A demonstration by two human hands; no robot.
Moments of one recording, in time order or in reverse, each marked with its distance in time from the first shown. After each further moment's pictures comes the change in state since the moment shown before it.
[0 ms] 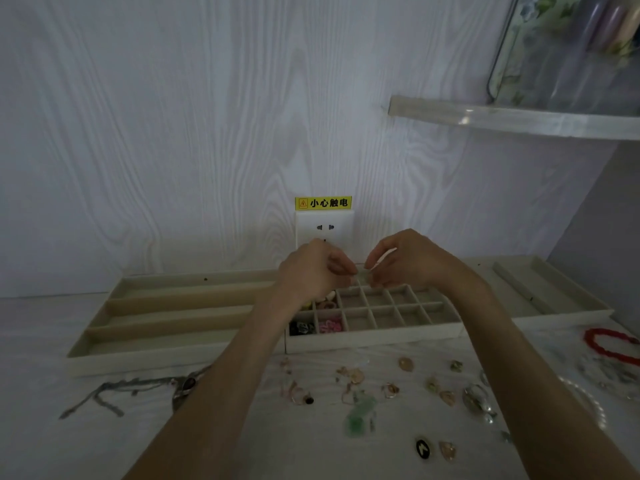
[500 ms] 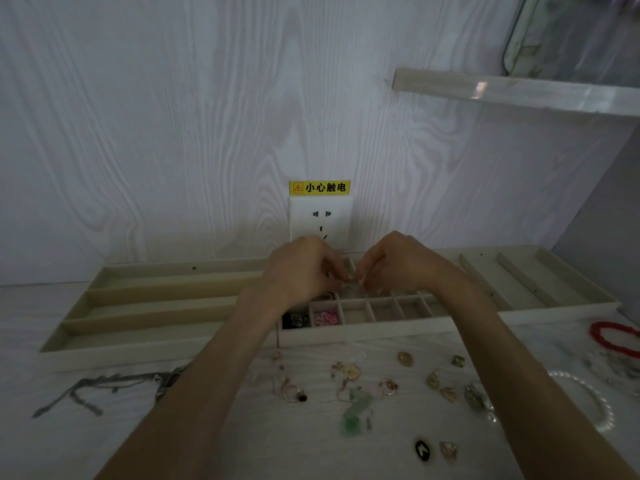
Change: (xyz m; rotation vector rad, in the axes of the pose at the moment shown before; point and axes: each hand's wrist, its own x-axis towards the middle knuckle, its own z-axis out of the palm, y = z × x) left_hand -0.003 -0.011 0.001 0.272 -0.021 0.080; right_hand 0.013 0.009 0.018 -0.207 -0.084 -0.026
